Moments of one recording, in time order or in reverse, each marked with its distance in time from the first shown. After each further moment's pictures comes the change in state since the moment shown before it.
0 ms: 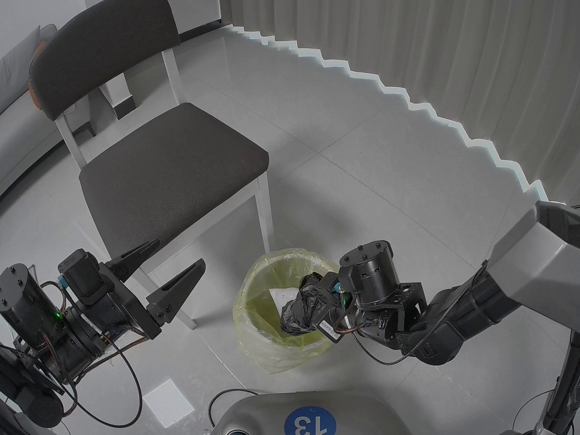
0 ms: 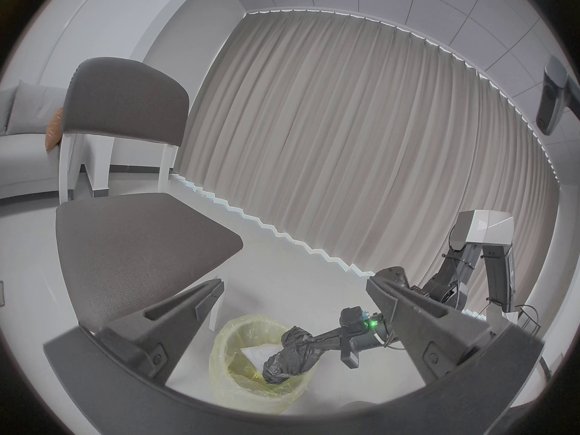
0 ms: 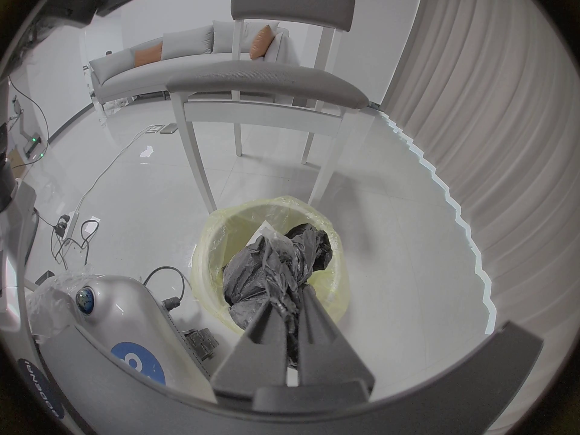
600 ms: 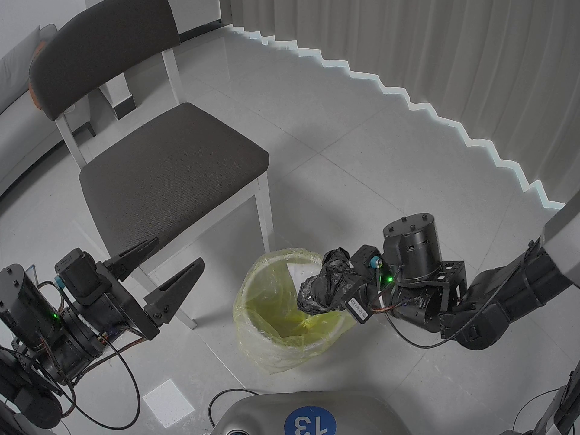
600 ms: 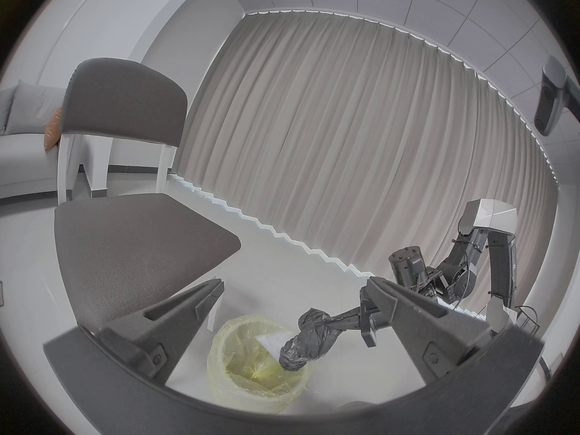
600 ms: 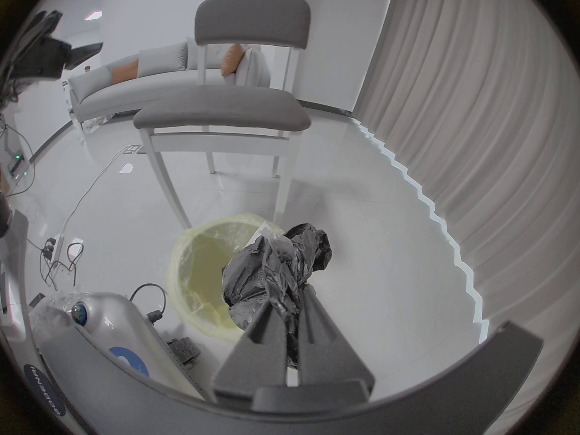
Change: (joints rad) left arm -0.009 -0.016 0.001 0.000 0.001 0.000; right arm -0.061 -0.159 0.076 0.002 -0.003 0.005
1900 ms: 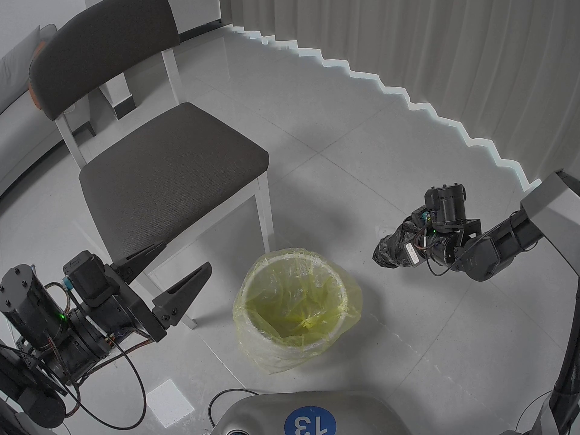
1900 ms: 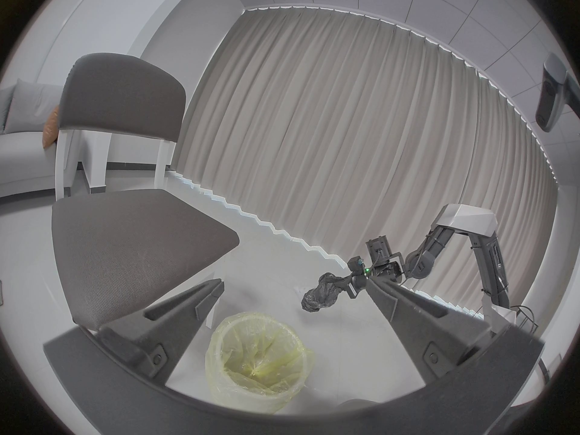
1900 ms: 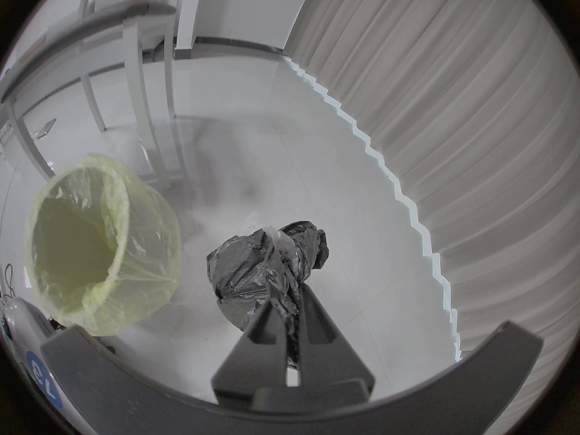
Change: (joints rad) left arm -0.012 0.030 -0.006 0.000 0.005 0.001; right arm -0.386 0.184 -0.235 0.088 -0.090 -0.004
